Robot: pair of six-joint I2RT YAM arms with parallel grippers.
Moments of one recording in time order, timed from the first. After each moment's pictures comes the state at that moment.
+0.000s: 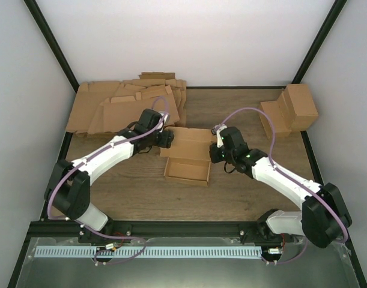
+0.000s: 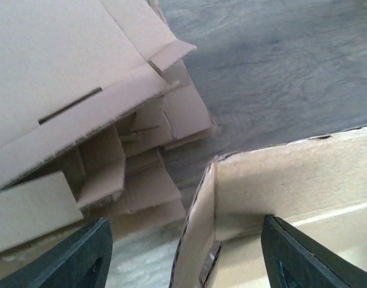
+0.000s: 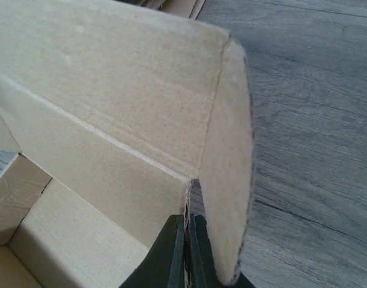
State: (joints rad) left arm -0.56 1.56 1.11 -0.38 0.00 -0.22; right arm 0.58 1.25 0.77 -0.26 0.01 0.23
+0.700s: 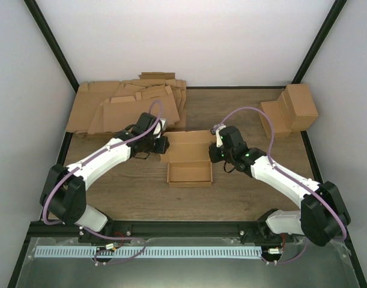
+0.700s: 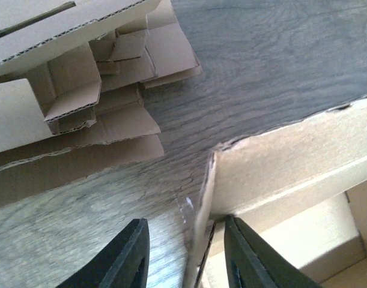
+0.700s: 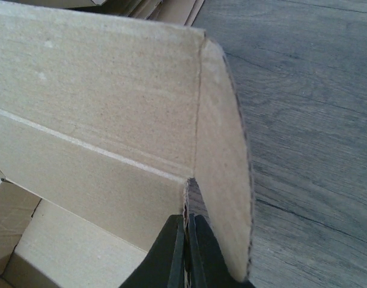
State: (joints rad) left arm -0.56 1.50 1.08 -0.50 0.10 -0.31; right arm 0.58 1.27 0.79 -0.27 0.01 0.22
